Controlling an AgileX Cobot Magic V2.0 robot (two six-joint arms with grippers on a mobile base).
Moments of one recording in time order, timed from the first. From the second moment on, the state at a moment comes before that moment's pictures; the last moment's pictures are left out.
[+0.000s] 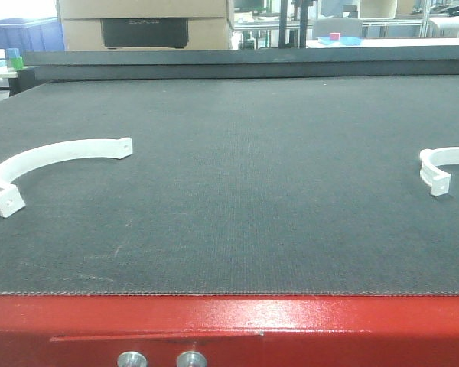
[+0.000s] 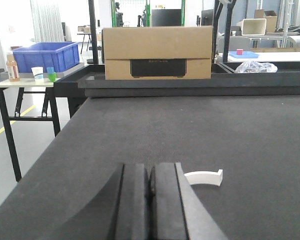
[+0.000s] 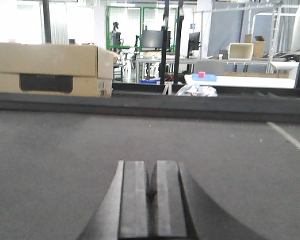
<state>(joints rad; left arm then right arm) 0.03 0.05 -0.46 0.00 0.48 0.05 -0.02 0.02 -0.39 -0.06 0.36 0.07</state>
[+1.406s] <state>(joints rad) 0.03 1.38 -1.18 -0.18 0.95 0.05 0.02 1.51 -1.19 0.00 0.92 0.19</state>
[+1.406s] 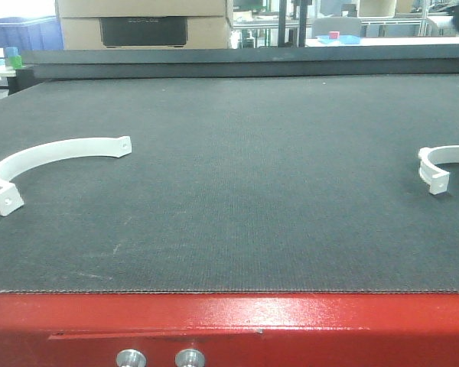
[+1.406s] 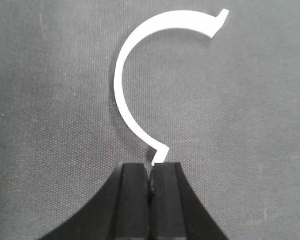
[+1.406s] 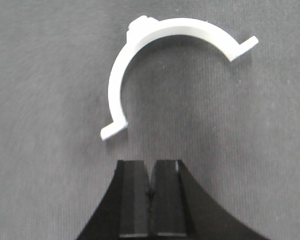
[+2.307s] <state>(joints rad) 0.03 1.39 -1.18 -0.19 0.95 0.05 0.05 1.92 -1.57 0.00 1.11 0.46</state>
